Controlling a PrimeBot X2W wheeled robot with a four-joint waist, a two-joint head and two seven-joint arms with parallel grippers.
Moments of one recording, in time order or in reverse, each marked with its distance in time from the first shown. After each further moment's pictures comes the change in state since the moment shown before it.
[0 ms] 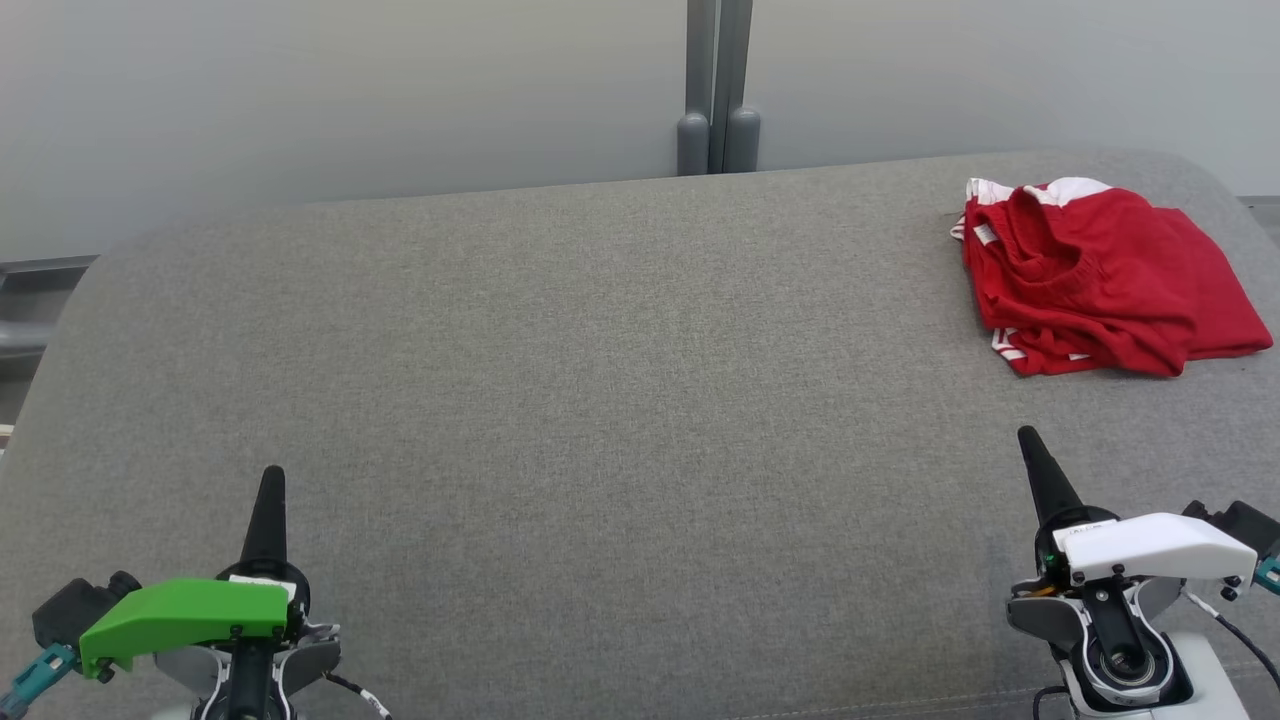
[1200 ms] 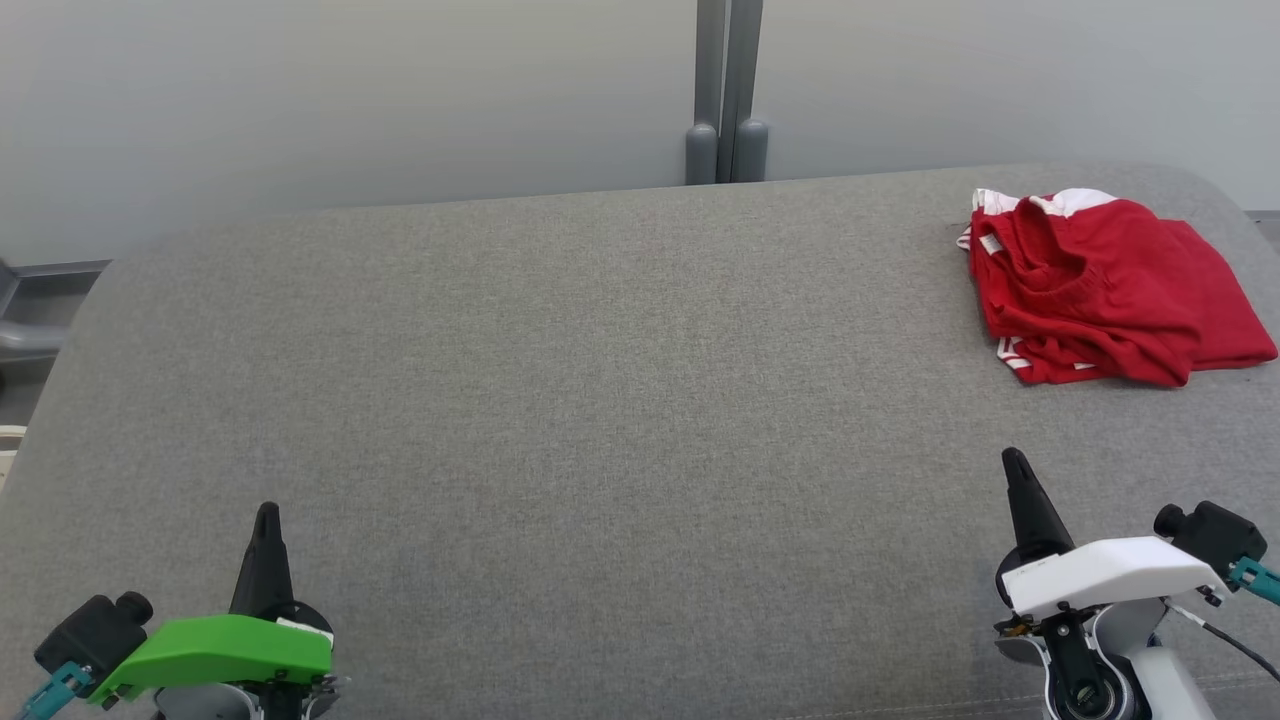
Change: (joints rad) left arm 0.088 0.003 -0.022 -0.050 0.386 0.020 -0.101; right arm 0.049 0.001 0.056 -0.023 -0.371 0.000 -0.095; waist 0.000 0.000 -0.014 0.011
